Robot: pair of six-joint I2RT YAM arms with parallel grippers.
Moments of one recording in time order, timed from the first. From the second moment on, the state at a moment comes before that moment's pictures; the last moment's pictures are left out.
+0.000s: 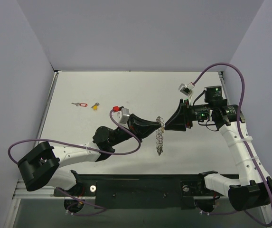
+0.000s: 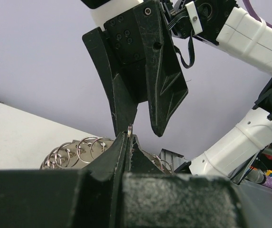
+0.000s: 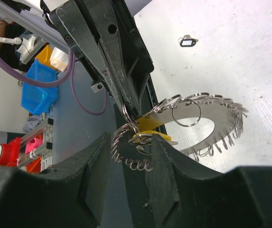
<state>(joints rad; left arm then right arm) -0.99 1.36 0.61 1.25 0.27 -0.50 0.19 1.13 1.21 -0.90 -1.23 -0.15</state>
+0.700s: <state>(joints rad) -0.99 1.36 0.61 1.25 0.23 -0.58 0.19 1.13 1.21 -0.90 -1.23 -0.16</state>
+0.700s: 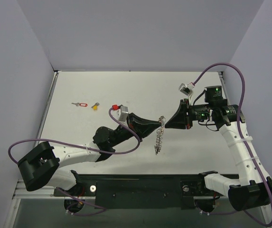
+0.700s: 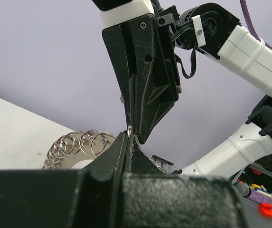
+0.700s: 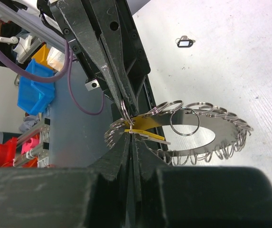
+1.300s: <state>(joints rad) -0.99 1.36 0.61 1.25 0.20 -0.63 0.20 1.13 1.16 -0.75 -1.24 0.03</state>
